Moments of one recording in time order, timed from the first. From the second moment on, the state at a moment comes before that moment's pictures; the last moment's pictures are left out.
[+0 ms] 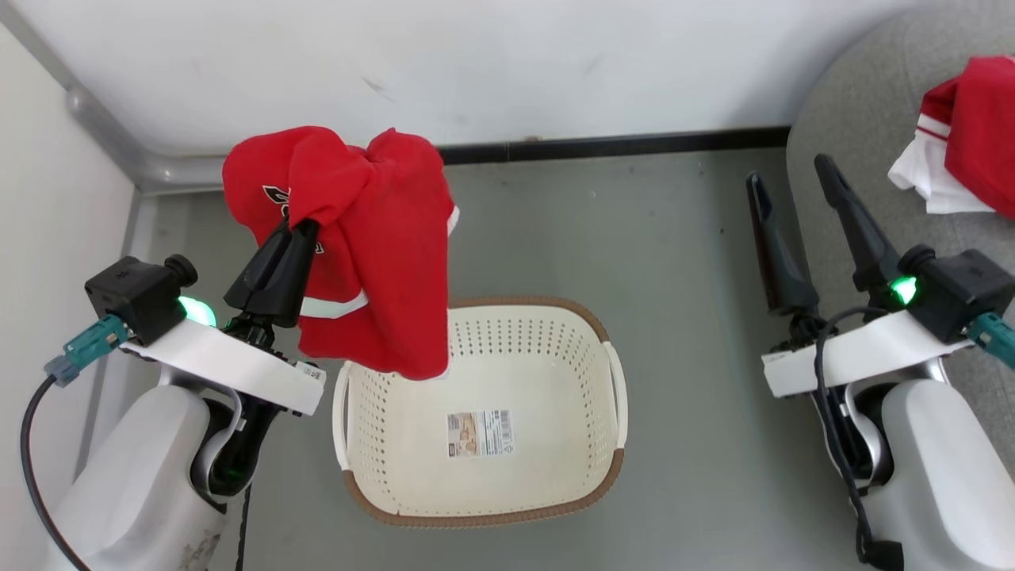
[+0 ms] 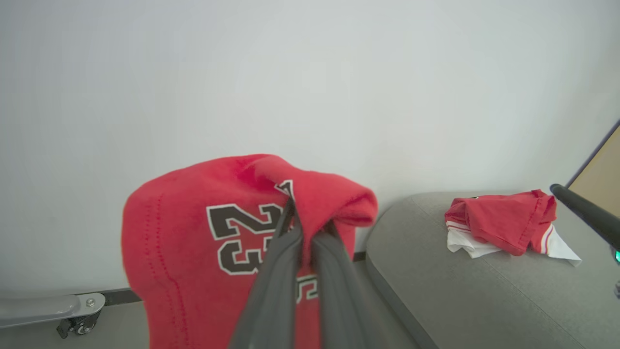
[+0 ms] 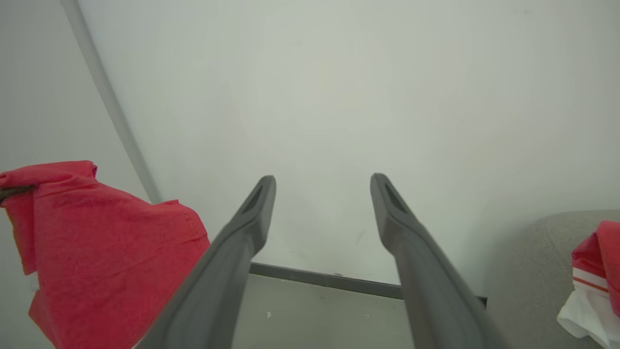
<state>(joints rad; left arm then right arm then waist) -0.53 0.29 -0.44 0.21 -0.79 -0.13 -0.25 -0.36 -0.06 0.06 0.05 0.12 0.12 -0.26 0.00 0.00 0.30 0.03</state>
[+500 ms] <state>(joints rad) -0.45 0.27 -0.38 0.14 -0.69 -0.13 -0.25 -0.27 -0.05 0.08 0.07 0.14 0.12 -0.26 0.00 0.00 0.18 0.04</state>
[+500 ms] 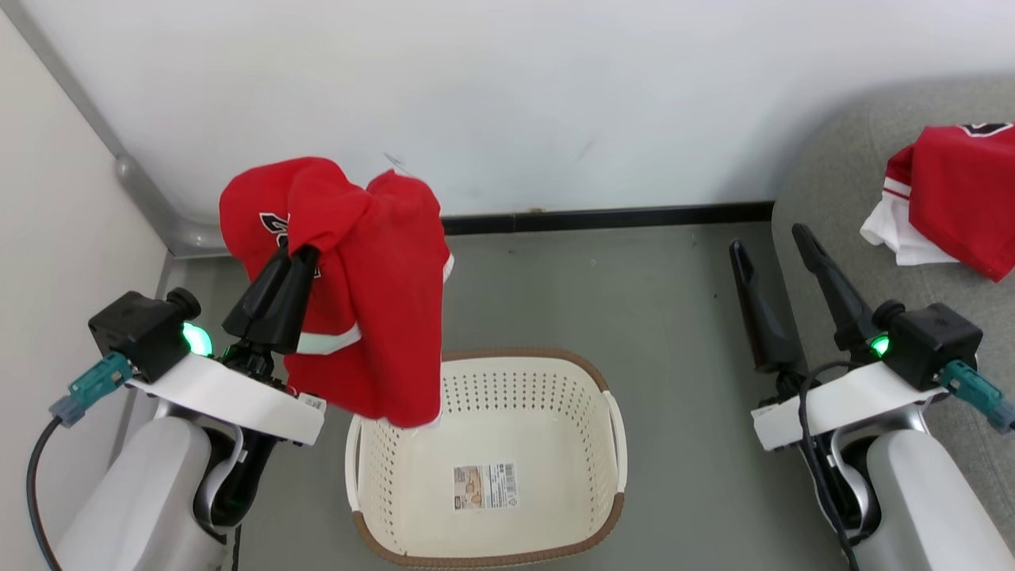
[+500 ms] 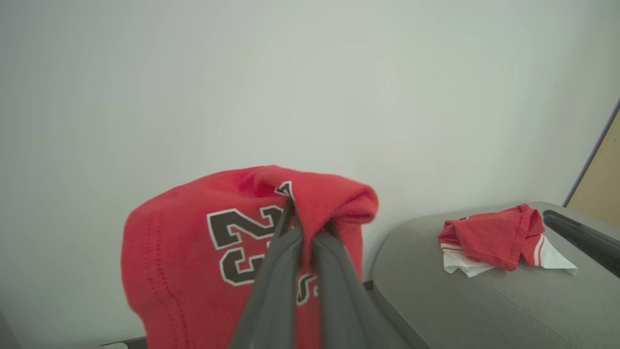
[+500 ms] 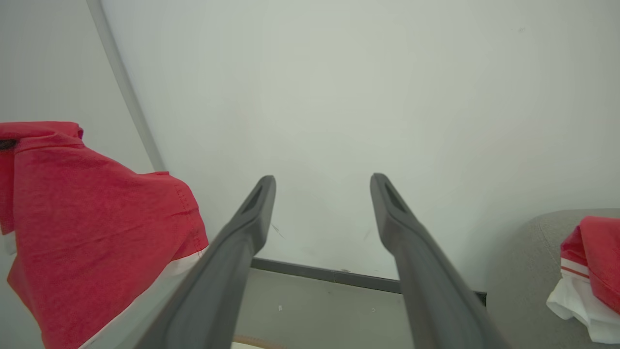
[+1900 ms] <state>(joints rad) -0.47 0.35 -0.64 -0.08 -0.34 -0.13 -0.26 -0.19 -0.09 0.34 -0.01 0.21 0.12 -0.26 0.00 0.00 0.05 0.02</state>
